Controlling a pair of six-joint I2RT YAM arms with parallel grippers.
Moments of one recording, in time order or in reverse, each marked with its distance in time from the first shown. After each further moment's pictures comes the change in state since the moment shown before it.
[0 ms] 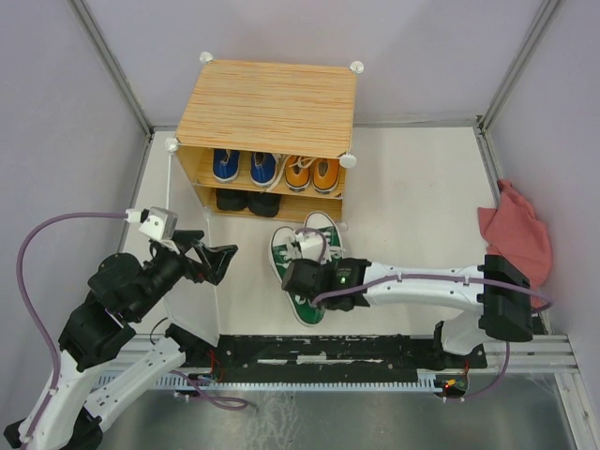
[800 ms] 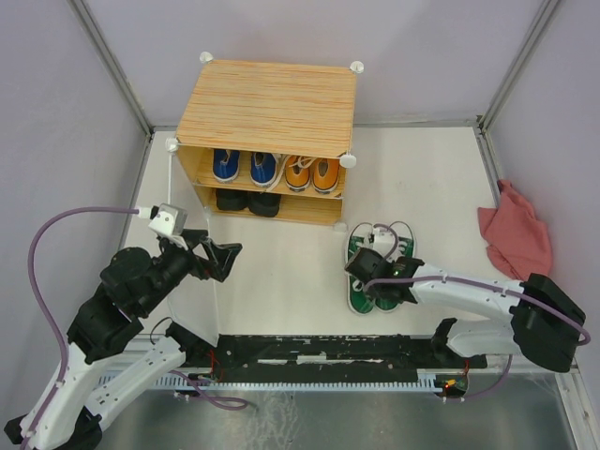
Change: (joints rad) left arm 0.000 0.029 -0.031 0.018 -0.012 0.000; right arm -0.451 -0.261 -0.511 0.203 -0.025 0.045
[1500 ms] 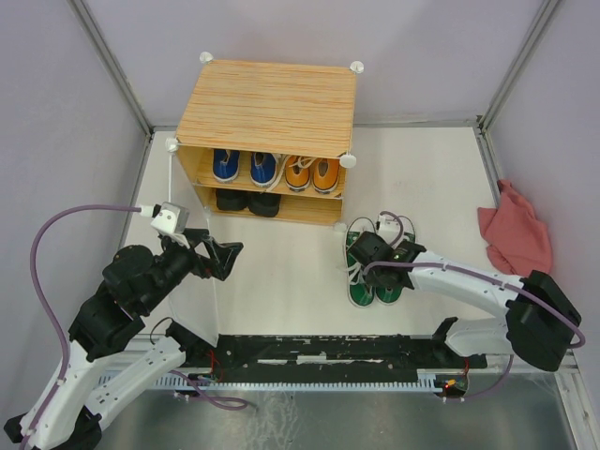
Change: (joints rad) left arm 0.000 0.013 0.000 0.005 0.000 0.000; right arm -0.063 -0.006 0.108 -0.126 -0.042 0.011
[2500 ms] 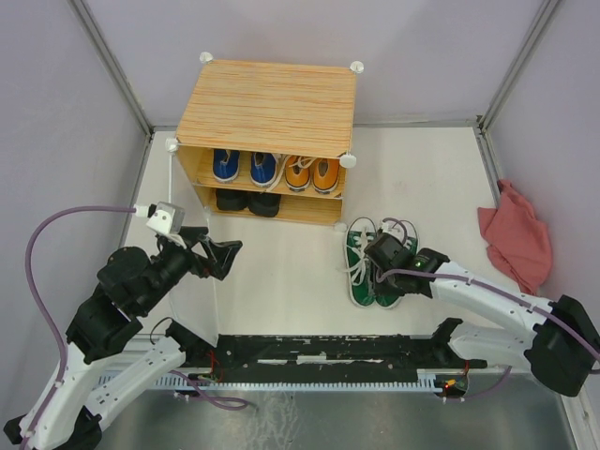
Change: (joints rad) left arm 0.000 -0.008 0.011 0.022 0.010 -0.001; right arm -0.064 -0.150 -0.090 0.008 -0.262 -0.159
